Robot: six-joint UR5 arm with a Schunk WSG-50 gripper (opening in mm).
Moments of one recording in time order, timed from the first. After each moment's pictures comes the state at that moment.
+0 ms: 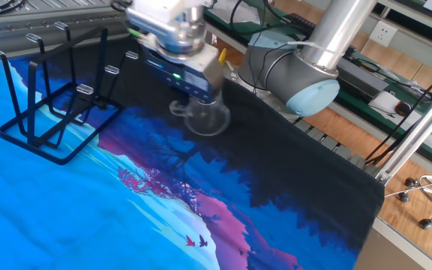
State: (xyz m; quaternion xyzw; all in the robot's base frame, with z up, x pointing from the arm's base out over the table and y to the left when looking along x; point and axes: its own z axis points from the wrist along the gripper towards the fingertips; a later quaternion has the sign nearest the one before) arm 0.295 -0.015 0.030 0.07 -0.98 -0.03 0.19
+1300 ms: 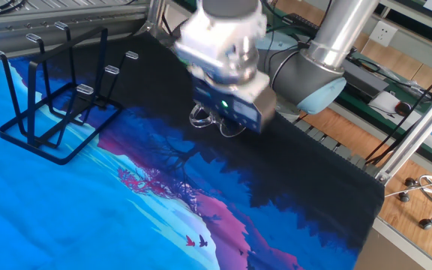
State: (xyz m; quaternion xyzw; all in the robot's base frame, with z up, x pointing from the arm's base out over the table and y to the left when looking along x) arm 0.313 0.065 0.059 0.03 -0.98 -0.04 0.19
